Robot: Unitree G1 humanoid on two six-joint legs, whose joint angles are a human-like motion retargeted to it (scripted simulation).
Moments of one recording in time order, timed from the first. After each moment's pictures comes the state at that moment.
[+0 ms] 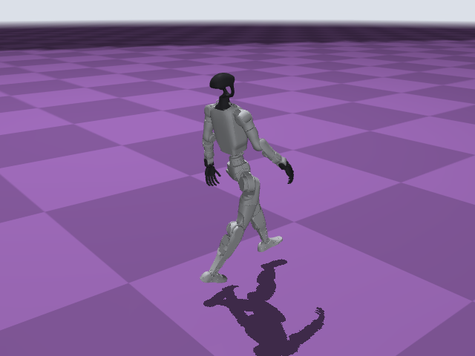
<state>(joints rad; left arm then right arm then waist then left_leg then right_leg) 0.22 0.27 0.00 1.32 0.08 0.10 -0.26 -0.15 -0.32 0.13 1.07 -0.32 0.00 0.23 0.25 0.06 0.03 -0.18 0.07 0.15 0.04 0.17 0.01 0.49 0.12 0.25 0.36 -0.23 0.11</state>
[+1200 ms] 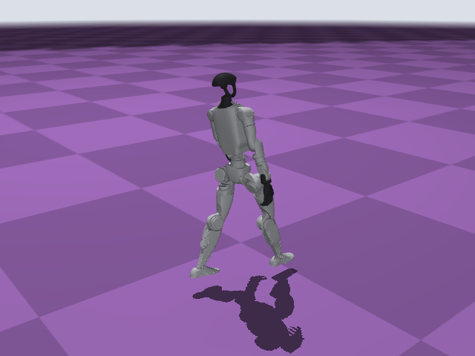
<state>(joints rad) -0.25 0.38 -0.19 1.25 0.12 0.03 -0.16 0.15 -0.26 0.04 1.42 -0.17 0.11 0.16 -0.11 -0.25 0.03 0.48 -0.17 -0.29 0.18 -0.39 -0.09 -0.20 -0.16 -0.12 -0.07 0.40 0.21</state>
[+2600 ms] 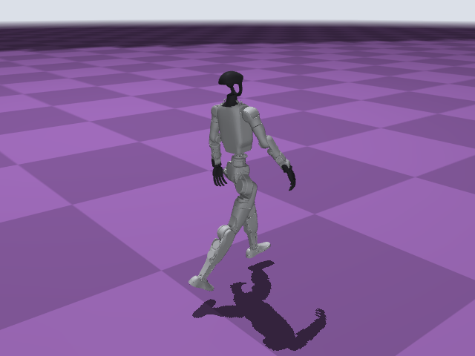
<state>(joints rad) 0.11 0.33 -0.03 1.27 0.07 0.11 -0.29 -0.21 -0.32 0.25 1.22 -0.22 0.06 0.19 0.22 -0.15 -0.10 -0.43 0.02 0.20 0.23 -0.04 0.02 0.41 -0.04 0.26 0.24 -0.10 0.12</state>
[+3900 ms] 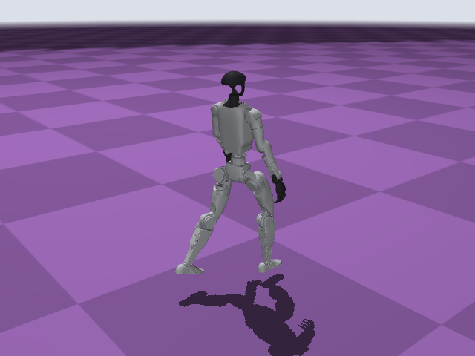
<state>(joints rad) -0.15 0.32 -0.21 1.13 0.17 0.09 -0.25 0.05 -0.35 0.02 1.33 -0.09 0.07 0.14 -0.15 -0.04 -0.08 0.45 -0.02 -0.28 0.21 -0.33 -0.09 -0.32 -0.12 -0.13 0.32 0.06 0.03</state>
